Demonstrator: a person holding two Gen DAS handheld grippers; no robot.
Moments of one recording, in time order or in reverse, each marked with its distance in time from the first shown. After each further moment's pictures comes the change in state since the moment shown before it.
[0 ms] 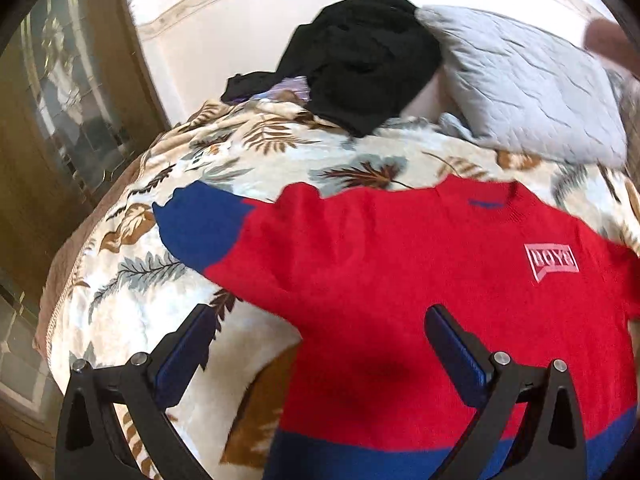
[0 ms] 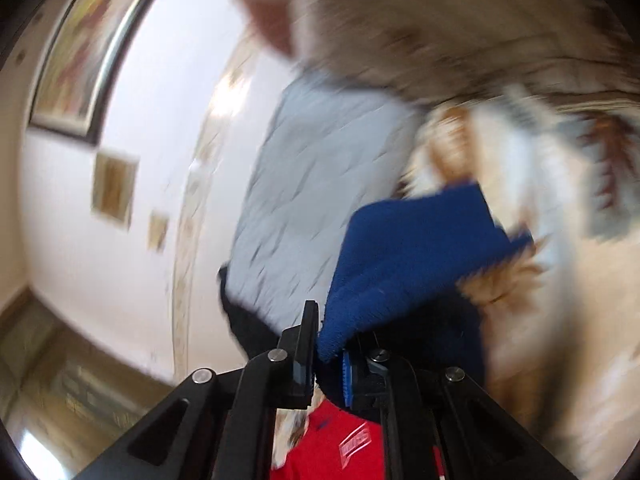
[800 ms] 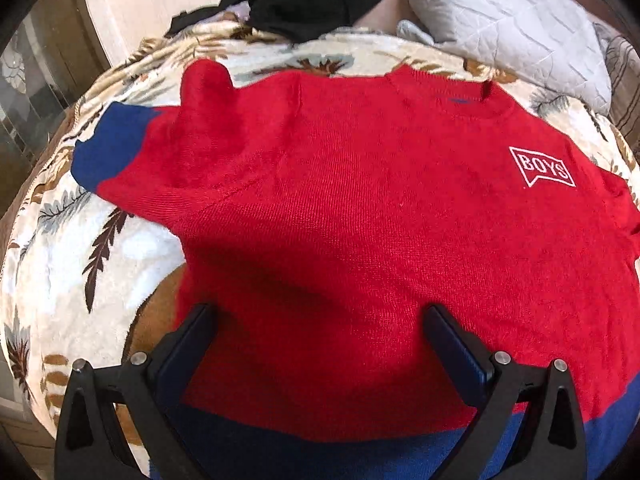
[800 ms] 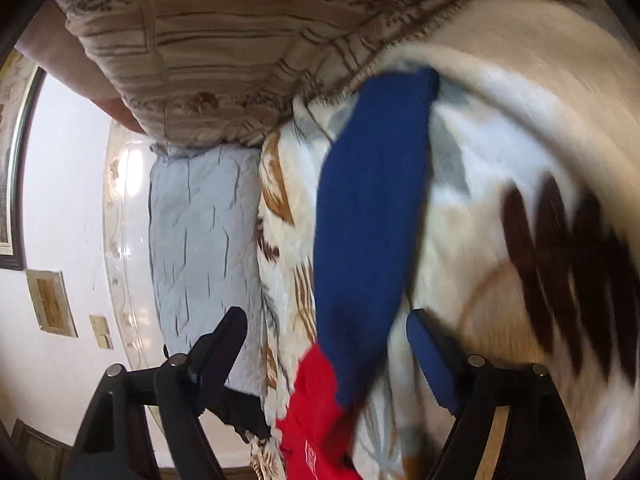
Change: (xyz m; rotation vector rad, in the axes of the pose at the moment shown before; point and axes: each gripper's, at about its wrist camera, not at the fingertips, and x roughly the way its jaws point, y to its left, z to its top) left arm 0.052 -0.046 -0.062 0.066 0.197 -0.141; right arm -0.065 -0.127 0.000 0.414 -0.161 -0.279
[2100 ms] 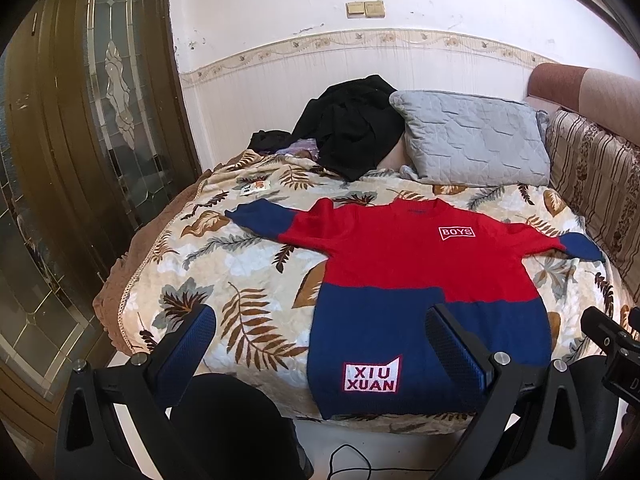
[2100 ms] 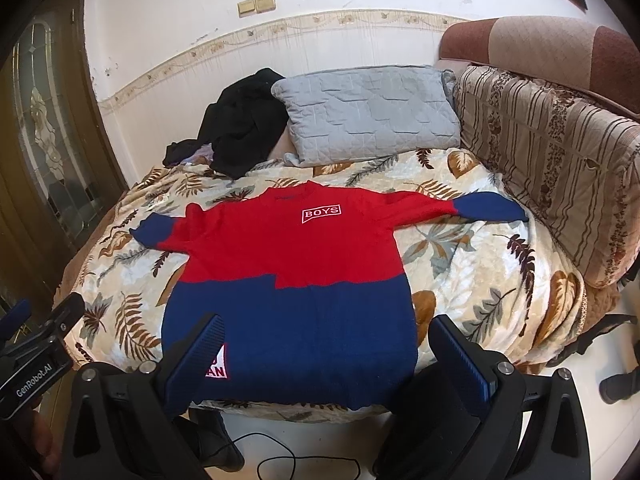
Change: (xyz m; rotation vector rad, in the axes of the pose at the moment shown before) left arm -0.312 0.041 -0.151 -0.039 -0.404 0.107; right arm -0.272 0.101 -0.393 -1.320 0.147 -0.254
